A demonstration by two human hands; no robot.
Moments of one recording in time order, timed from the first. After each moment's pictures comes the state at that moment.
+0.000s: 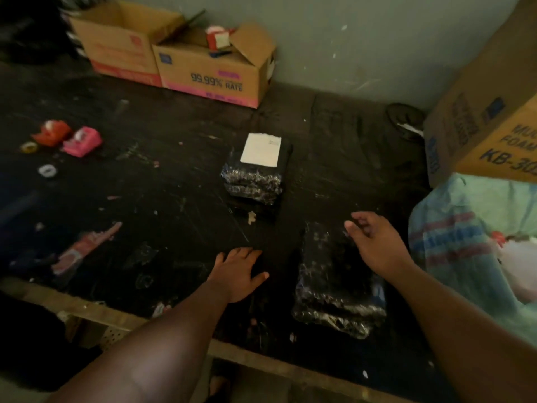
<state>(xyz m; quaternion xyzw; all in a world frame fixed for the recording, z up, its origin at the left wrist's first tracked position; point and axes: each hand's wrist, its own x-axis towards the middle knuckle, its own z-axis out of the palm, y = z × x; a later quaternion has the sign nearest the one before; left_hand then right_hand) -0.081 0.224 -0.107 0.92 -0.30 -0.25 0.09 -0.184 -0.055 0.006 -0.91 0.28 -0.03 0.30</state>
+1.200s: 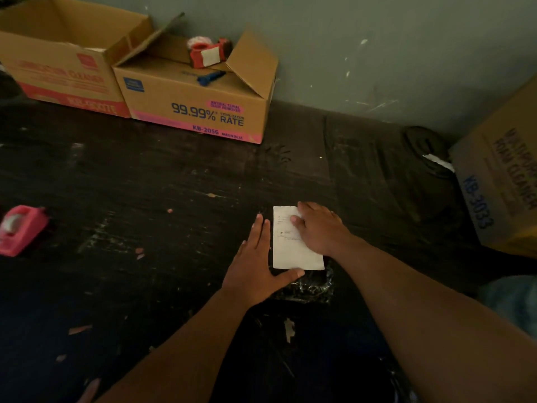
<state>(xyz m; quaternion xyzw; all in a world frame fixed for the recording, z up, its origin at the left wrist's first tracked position) 0.194 0.178 -0.077 0.88 -0.31 -0.19 0.31 0.186 -0.006 -0.014 -0.96 0.19 0.15 0.13</state>
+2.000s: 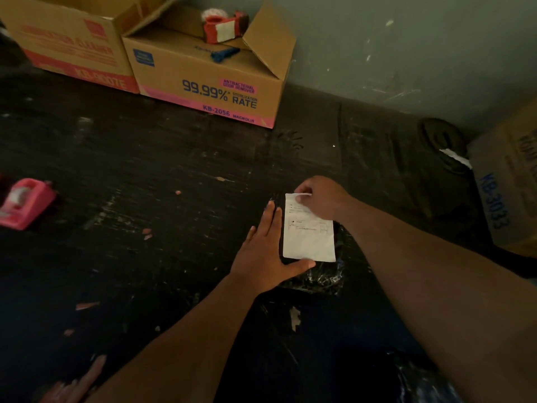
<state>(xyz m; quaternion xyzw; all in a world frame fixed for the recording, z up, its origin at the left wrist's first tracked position) 0.196 0.177 -0.072 0.88 -0.32 -0.19 0.28 0.229 -0.008 -0.004 -0.95 0.18 0.12 0.21</state>
